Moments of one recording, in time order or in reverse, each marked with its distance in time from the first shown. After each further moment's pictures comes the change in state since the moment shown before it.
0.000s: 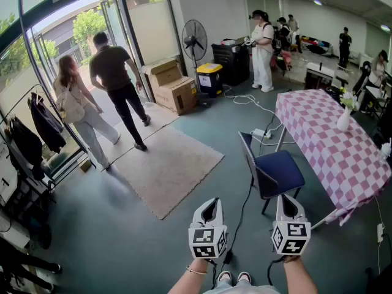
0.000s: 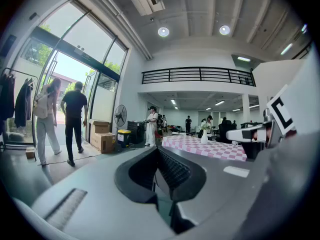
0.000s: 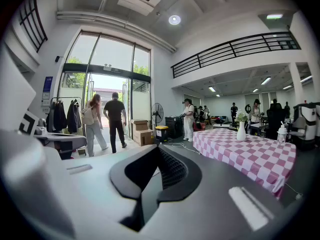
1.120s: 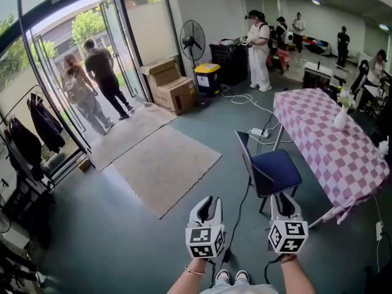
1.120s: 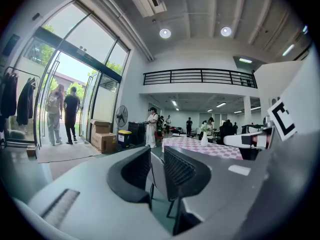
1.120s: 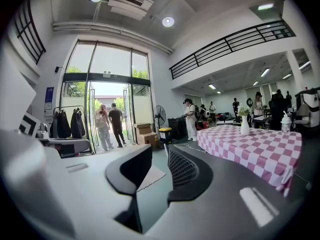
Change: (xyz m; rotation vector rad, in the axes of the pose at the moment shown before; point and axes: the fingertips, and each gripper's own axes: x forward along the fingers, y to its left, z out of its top) left arm -0.016 -0.007 0.009 -0.019 -0.015 0.009; right arm -0.011 0.004 -0.001 0.069 -0.041 0.036
